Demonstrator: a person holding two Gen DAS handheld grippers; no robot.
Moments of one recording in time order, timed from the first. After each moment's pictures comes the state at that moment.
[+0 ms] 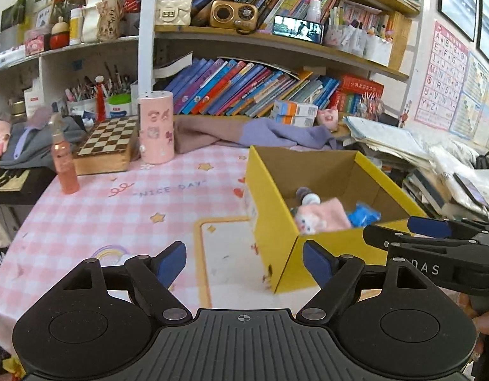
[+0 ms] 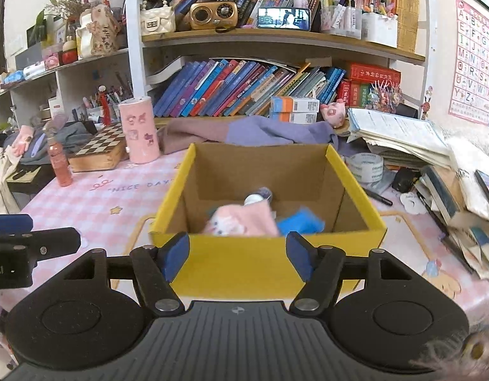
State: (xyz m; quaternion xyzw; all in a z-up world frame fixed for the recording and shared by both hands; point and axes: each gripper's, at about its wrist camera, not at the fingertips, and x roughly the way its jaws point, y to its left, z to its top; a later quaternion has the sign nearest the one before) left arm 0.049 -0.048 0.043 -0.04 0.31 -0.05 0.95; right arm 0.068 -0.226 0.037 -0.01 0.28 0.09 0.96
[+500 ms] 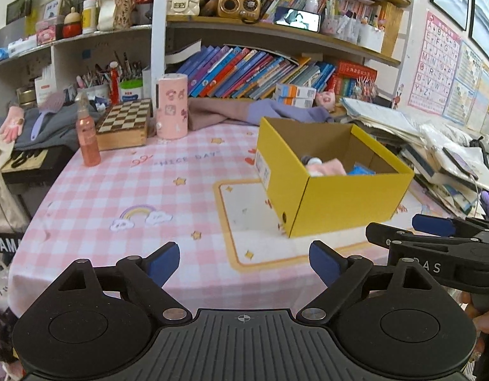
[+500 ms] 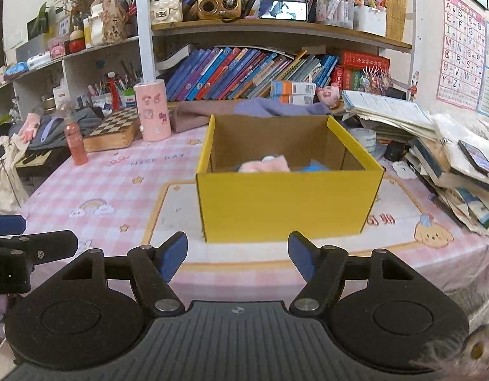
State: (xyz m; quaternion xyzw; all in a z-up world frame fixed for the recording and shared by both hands) left arm -0.017 -0.017 0.032 -0.03 0.33 -0.06 0.94; right arm -0.009 -0.192 0.023 -0.01 0.30 0.07 0.95
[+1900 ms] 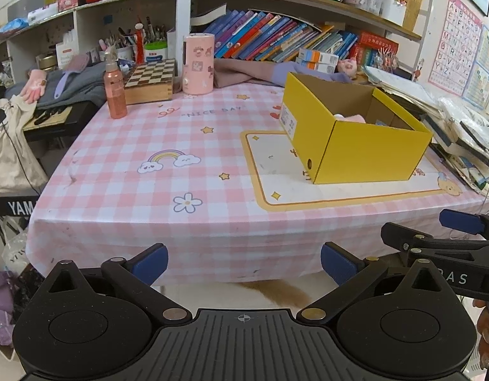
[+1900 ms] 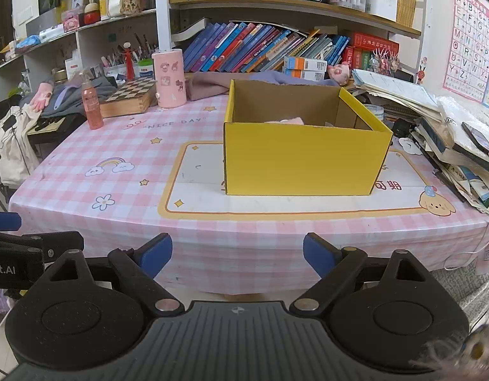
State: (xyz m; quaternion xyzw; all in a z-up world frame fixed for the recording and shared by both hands) left arm -0.047 -0.001 0.008 -0.04 0.38 -0.03 0.92; right arm -0.050 -0.172 0.006 -0.03 0.33 0.08 0.94
